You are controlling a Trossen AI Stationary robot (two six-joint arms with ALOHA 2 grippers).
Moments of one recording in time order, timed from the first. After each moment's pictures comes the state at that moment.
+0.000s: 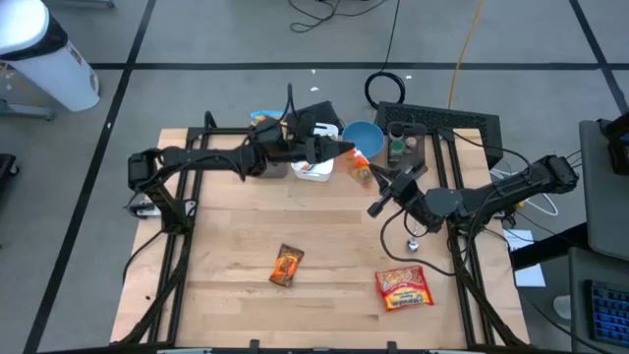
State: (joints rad) left arm 0.26 1.68 1.25 0.72 0.31 -1.01; right arm 0.29 1.09 0.77 0.36 1.07 -0.23
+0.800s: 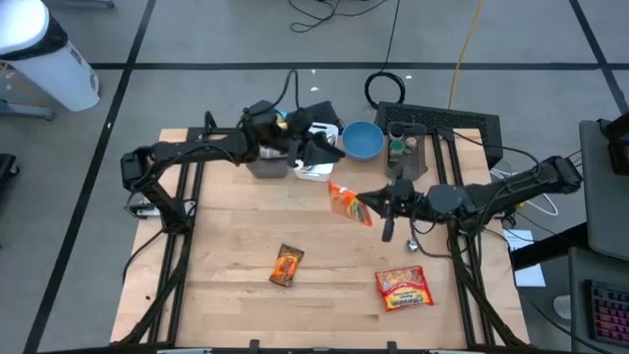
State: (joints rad) left arm 0.36 1.63 1.28 0.57 0.77 -0.86; right arm 0.27 1.01 0.77 0.18 0.51 0.18
